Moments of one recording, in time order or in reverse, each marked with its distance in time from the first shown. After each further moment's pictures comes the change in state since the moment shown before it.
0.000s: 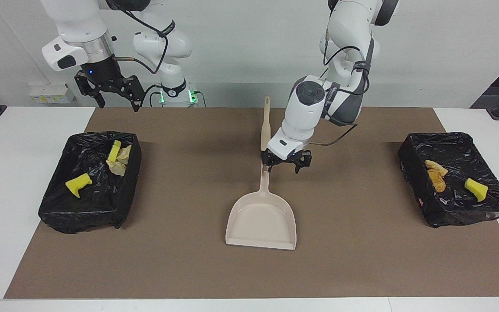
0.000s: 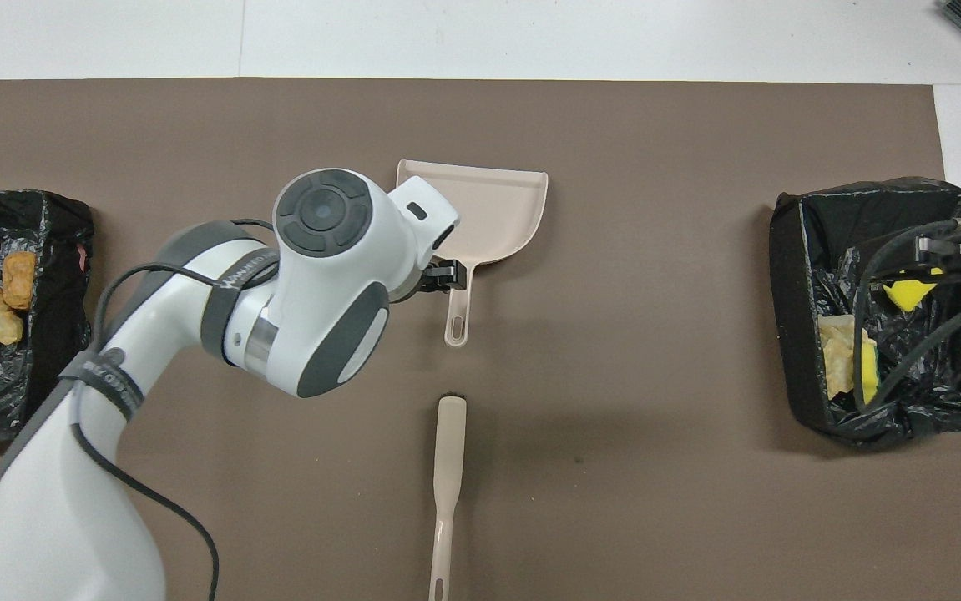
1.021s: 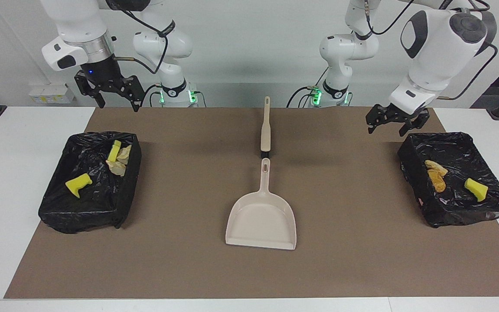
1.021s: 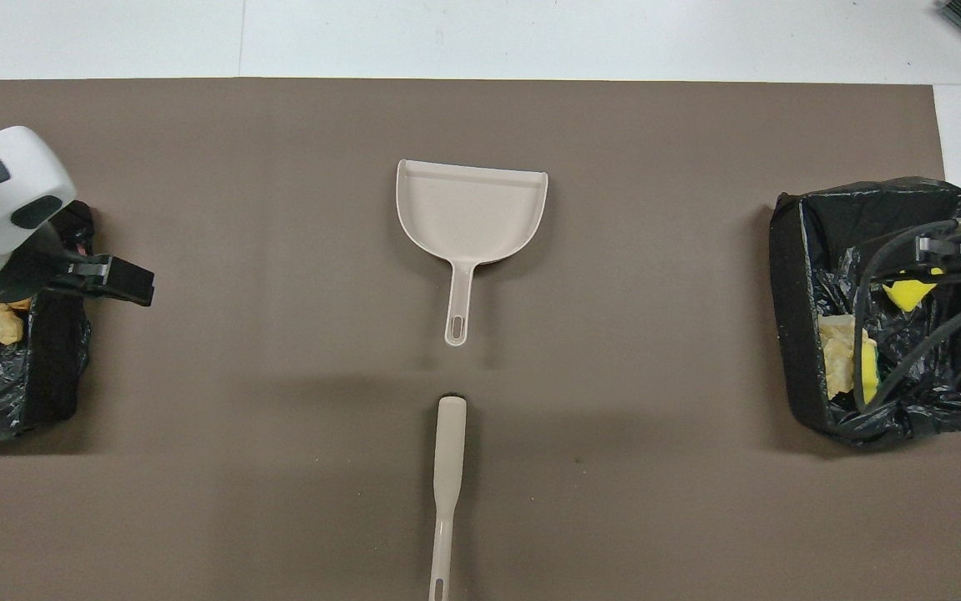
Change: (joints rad) left arm 0.449 -0.317 0.010 0.006 0.000 -0.460 0.572; right arm 0.000 0.000 0.000 0.000 0.000 0.000 0.000
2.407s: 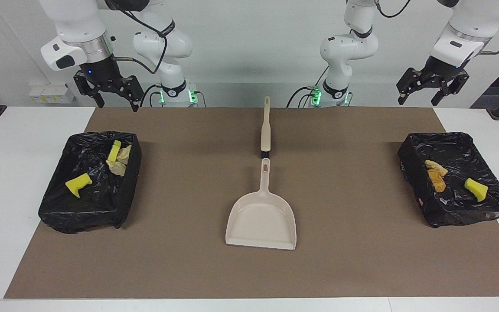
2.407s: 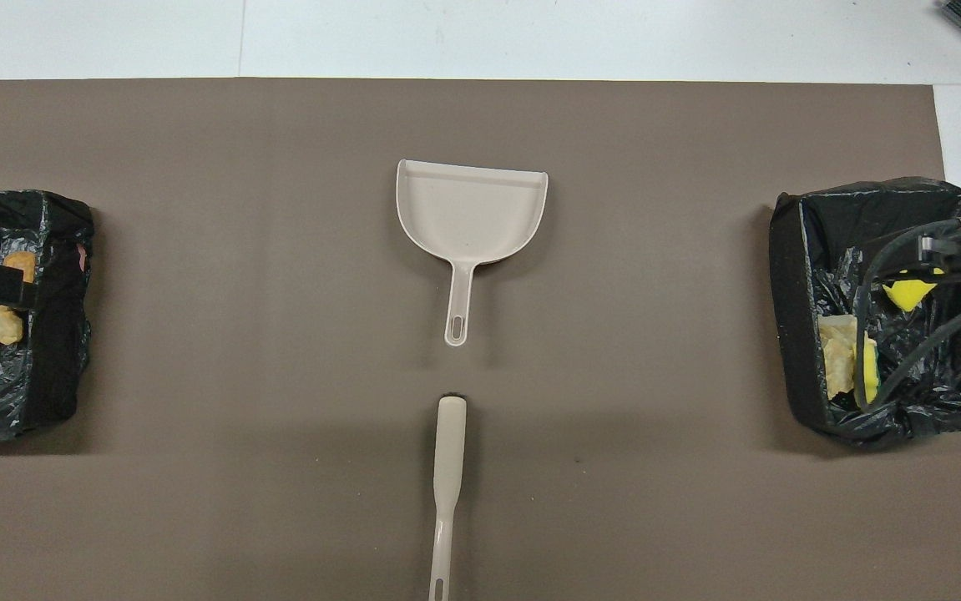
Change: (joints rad) left arm 0.056 -0.059 -0.002 0.143 -0.019 -0.122 -0.039; right arm -0.001 0.000 -0.002 0.000 0.000 0.000 0.000
